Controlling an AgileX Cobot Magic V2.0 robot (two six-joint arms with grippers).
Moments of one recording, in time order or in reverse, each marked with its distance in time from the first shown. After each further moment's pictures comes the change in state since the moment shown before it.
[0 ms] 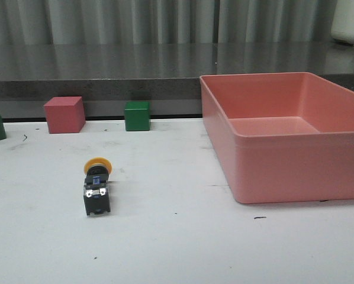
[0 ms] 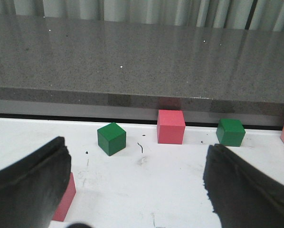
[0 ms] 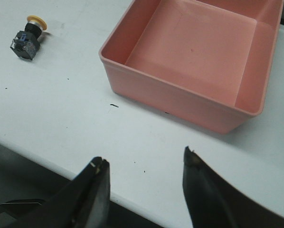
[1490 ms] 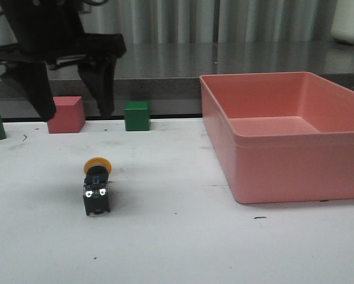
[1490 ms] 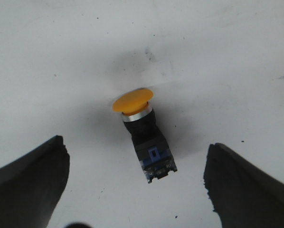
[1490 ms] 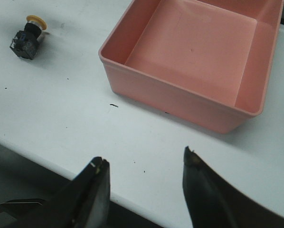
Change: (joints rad) left arm -0.444 1.327 -0.802 -0.115 0.535 -0.160; right arm 0.000 0.000 0.000 0.000 0.000 0.000
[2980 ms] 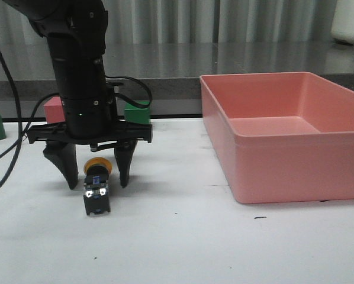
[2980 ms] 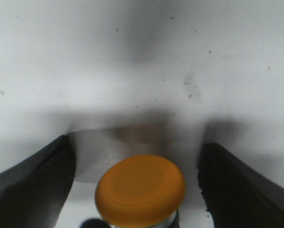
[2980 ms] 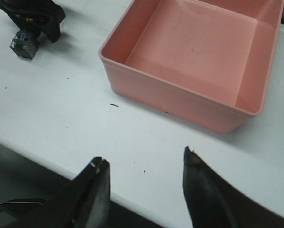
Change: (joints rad) left arm -0.033 0.301 -0.064 0.067 -0.081 -0.225; right arm 0.000 0.000 0.000 0.000 0.002 0.000
